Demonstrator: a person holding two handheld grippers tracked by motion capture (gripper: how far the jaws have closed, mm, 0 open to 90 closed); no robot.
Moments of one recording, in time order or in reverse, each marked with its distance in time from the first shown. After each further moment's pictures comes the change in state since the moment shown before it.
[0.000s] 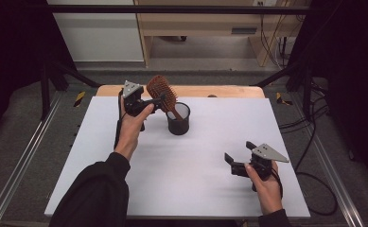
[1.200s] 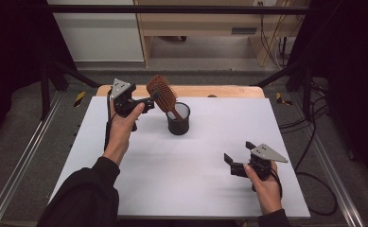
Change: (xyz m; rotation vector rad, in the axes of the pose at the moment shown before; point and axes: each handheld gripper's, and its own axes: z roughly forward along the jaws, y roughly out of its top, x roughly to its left) left arm -0.003 0.022 -0.036 -0.055 -0.004 0.048; right arm 0.002 0.000 0.001 0.006 -0.001 -0.016
